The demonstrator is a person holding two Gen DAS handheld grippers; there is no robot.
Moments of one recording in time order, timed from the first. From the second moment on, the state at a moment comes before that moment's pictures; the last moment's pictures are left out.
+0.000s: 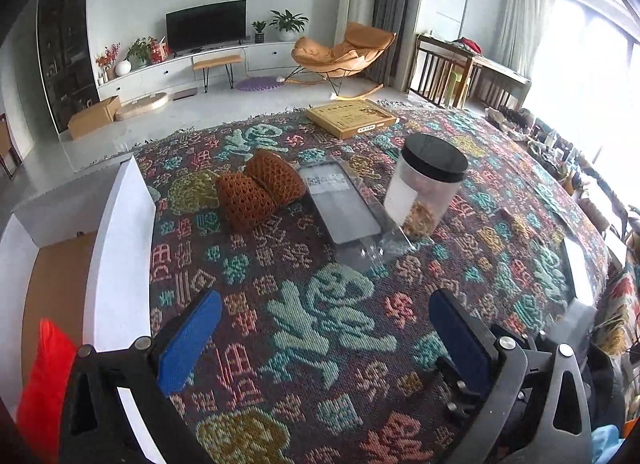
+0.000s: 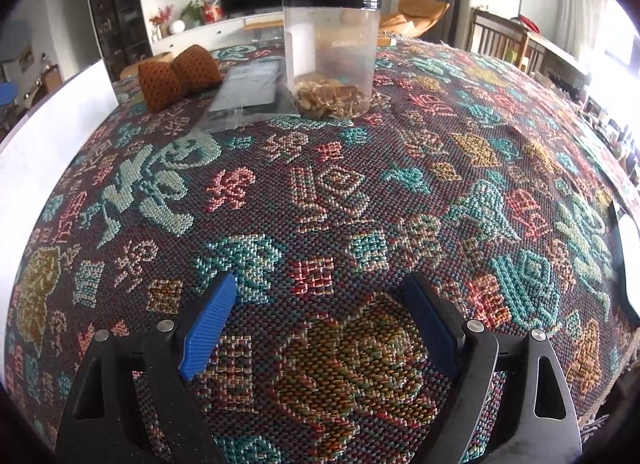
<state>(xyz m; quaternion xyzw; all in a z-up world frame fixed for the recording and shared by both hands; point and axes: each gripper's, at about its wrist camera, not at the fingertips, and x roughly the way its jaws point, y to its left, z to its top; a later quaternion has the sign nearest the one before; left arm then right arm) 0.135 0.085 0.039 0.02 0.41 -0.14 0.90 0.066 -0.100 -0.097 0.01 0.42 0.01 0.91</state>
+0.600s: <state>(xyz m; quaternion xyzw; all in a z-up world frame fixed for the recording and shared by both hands) 0.332 0.075 -0.033 0.10 0.42 -0.08 0.90 0.064 -0.095 -0.097 0.01 0.42 0.01 0.91</state>
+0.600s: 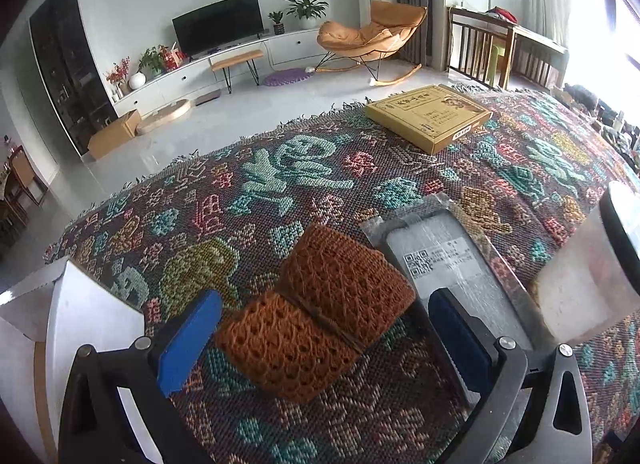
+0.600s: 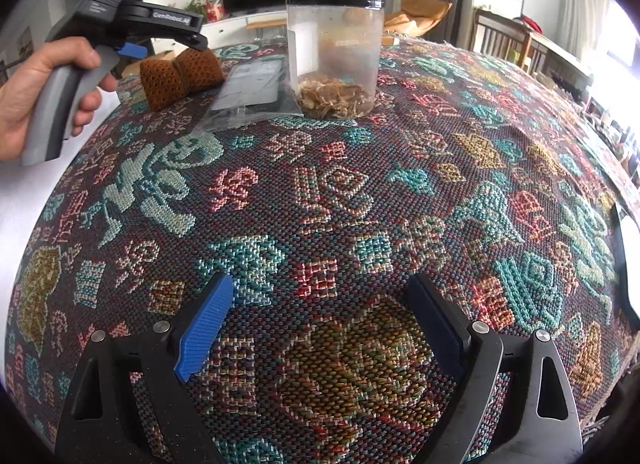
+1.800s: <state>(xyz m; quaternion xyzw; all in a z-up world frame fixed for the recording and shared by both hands) 0.156 0.097 -0.088 0.08 0.47 -0.02 0.88 0.067 -0.093 -0.096 0.01 0.42 0.01 0.91</state>
